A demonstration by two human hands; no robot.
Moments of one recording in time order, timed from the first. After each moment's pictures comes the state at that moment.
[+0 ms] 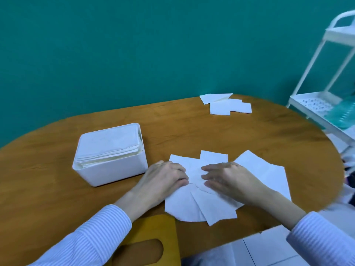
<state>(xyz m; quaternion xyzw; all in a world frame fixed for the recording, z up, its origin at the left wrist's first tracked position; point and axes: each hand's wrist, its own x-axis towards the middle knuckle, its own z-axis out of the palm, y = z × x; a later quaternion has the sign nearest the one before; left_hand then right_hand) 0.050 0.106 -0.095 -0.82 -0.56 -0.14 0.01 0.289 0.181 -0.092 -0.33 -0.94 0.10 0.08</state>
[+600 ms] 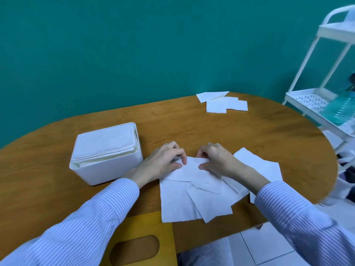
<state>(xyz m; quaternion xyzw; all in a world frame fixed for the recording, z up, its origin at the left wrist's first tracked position) 0.041 0.160 -0.090 -0.77 -0.59 -0.14 -0.17 0.257 0.228 -0.094 -0.41 -0.88 0.21 0.07</state>
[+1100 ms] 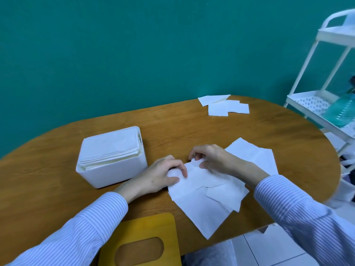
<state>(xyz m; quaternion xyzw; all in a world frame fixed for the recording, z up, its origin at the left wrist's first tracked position) 0.032 0.125 -0.082 -0.75 -0.58 -0.17 -0.28 0.246 0.235 -0.080 -0.30 -0.92 0.24 0.08</state>
